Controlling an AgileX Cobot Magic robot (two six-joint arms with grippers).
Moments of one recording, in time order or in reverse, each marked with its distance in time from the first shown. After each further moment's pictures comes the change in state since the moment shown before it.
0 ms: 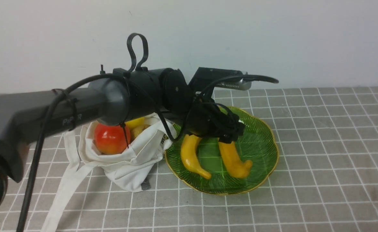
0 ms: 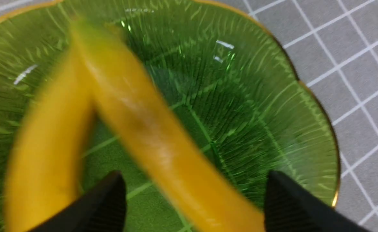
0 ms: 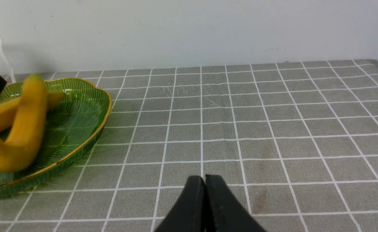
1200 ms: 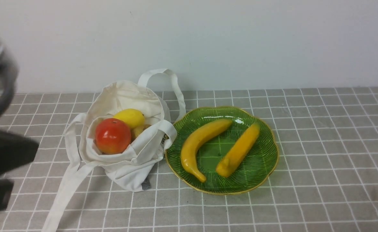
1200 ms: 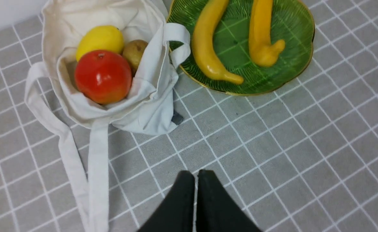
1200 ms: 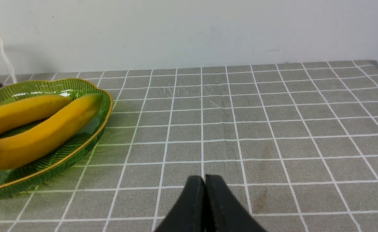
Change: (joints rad) right arm 0.000 0.000 0.000 0.000 0.000 0.000; left arm 0.140 -1.281 0.488 0.360 0.577 -0.163
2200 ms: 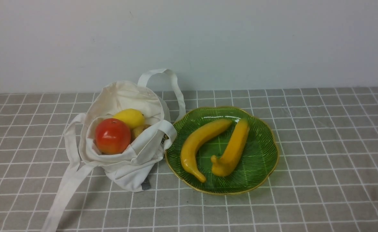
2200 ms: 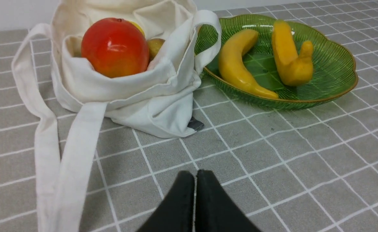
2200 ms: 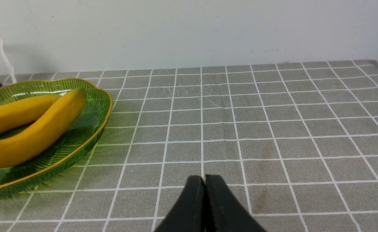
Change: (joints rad) right arm 0.000 0.000 0.000 0.000 0.000 0.000; left arm 0.000 -0.653 0.927 0.073 -0.657 -0.109
